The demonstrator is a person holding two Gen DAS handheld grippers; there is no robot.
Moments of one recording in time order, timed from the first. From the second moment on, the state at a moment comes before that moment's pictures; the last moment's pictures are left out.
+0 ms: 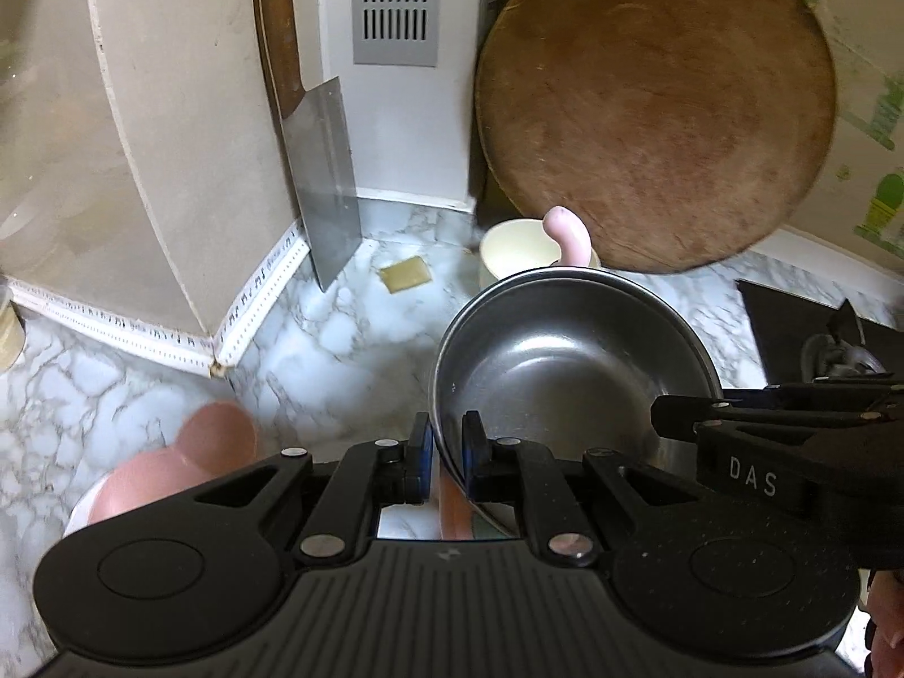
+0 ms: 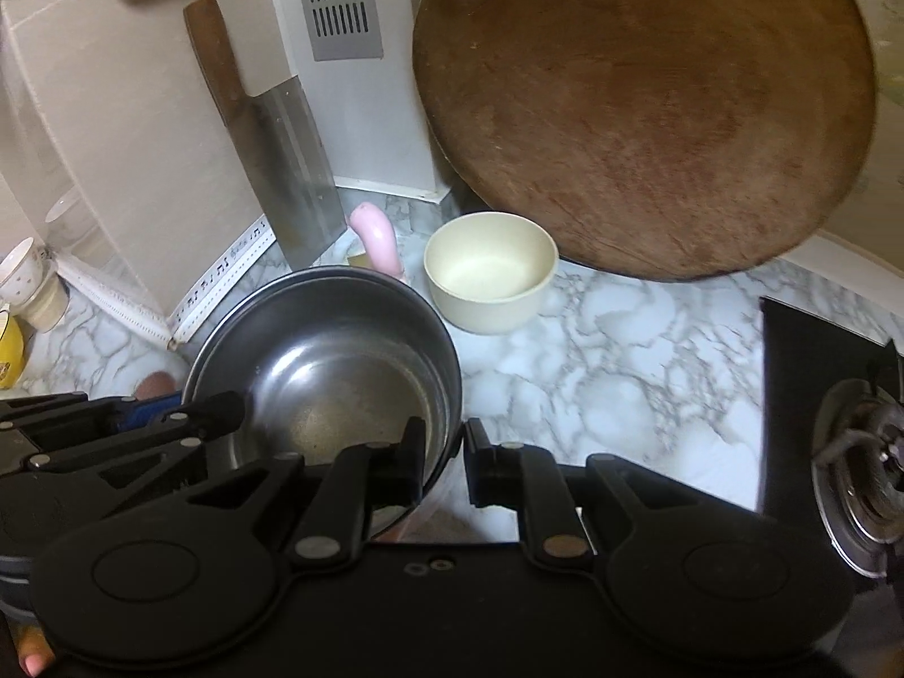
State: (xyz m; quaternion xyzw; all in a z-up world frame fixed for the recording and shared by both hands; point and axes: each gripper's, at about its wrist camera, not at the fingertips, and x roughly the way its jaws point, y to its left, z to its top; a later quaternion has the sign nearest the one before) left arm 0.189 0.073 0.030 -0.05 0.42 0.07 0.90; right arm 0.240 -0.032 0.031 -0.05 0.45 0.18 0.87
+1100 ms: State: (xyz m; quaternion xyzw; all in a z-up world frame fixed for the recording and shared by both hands) left arm 0.118 0.011 -0.019 -0.05 0.48 0.05 0.87; right arm 0.161 -0.090 -0.014 -0.05 0.51 0.18 0.84
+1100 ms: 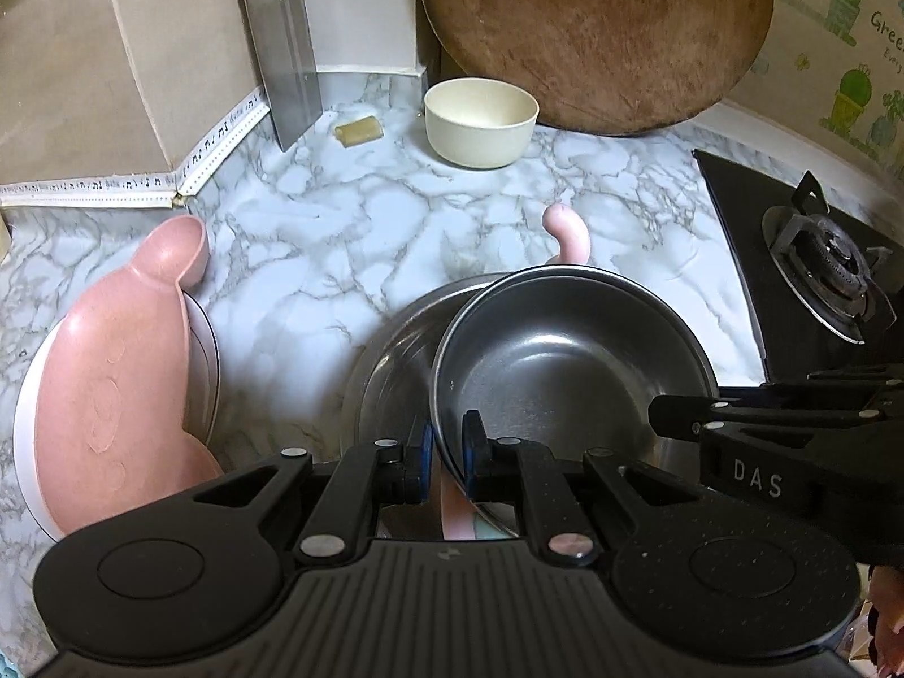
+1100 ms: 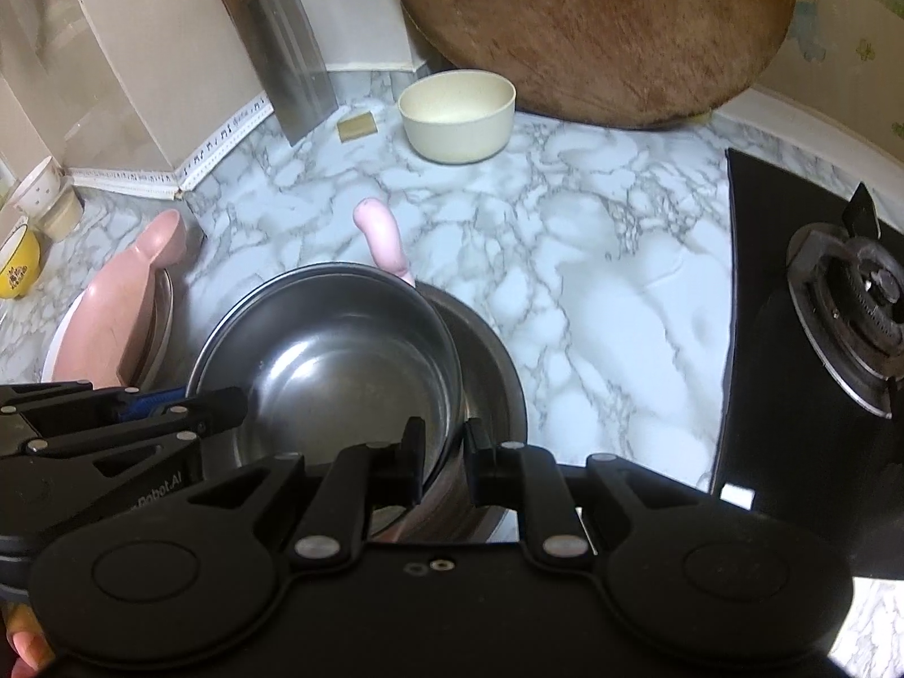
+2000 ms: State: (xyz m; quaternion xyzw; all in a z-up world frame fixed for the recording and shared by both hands) left arm 0.128 0.021 -0.042 -0.05 0.49 0.06 0.87; right arm 0.161 -0.082 -0.034 -0.05 0.53 0.19 0.83
